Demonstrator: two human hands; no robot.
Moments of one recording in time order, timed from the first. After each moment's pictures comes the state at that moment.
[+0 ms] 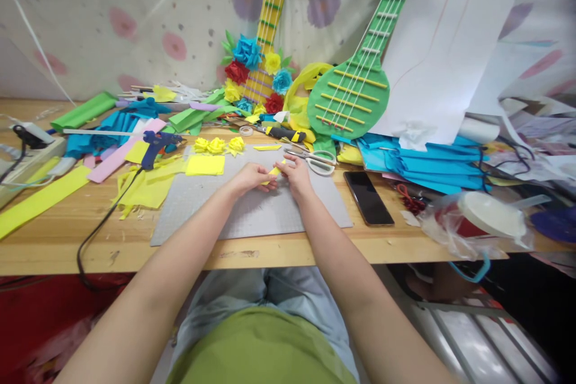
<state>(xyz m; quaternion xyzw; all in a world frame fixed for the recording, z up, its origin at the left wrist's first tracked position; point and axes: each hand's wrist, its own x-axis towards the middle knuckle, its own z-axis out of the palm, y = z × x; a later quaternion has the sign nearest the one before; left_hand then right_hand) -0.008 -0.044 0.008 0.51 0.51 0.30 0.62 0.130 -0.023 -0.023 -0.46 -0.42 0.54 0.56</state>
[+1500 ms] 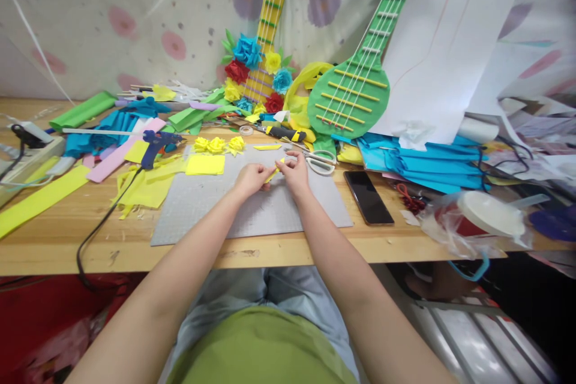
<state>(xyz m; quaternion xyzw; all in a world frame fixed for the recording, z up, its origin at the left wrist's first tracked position) -0.004 -0.044 -0.006 0.59 0.60 0.33 0.43 0.128 -0.022 -0.025 -0.45 -0.49 0.45 0.59</state>
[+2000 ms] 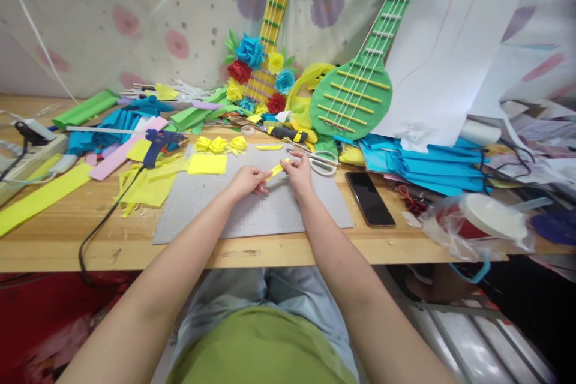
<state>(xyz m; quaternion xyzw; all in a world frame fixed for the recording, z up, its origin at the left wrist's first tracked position) -0.018 -0.046 -0.008 0.52 0.59 0.31 0.53 0.130 -0.017 -0.030 -0.46 -0.46 0.46 0.60</state>
